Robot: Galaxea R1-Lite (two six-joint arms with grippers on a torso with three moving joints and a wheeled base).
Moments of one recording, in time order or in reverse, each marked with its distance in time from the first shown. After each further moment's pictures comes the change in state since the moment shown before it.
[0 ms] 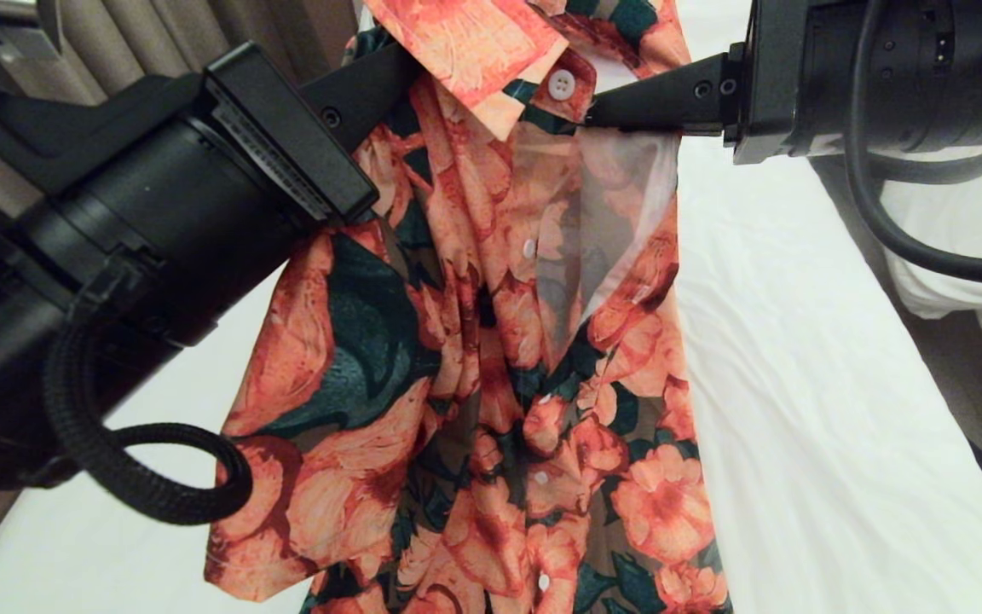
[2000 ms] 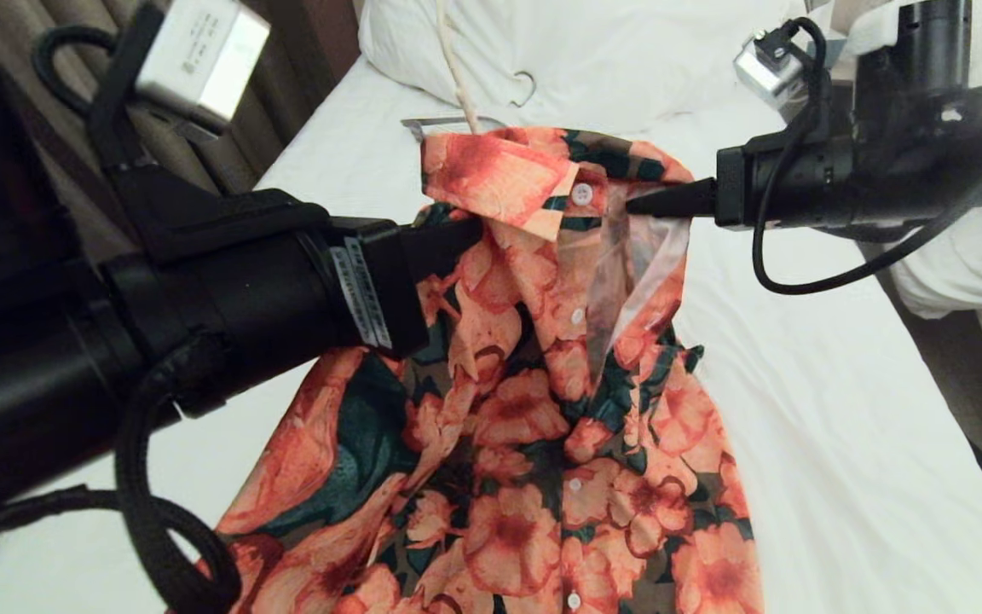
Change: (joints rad) left arm -0.044 -0.036 -0.114 0.581 0.080 0.056; right arm -0.277 0.170 0.049 -0.075 0.151 -0.053
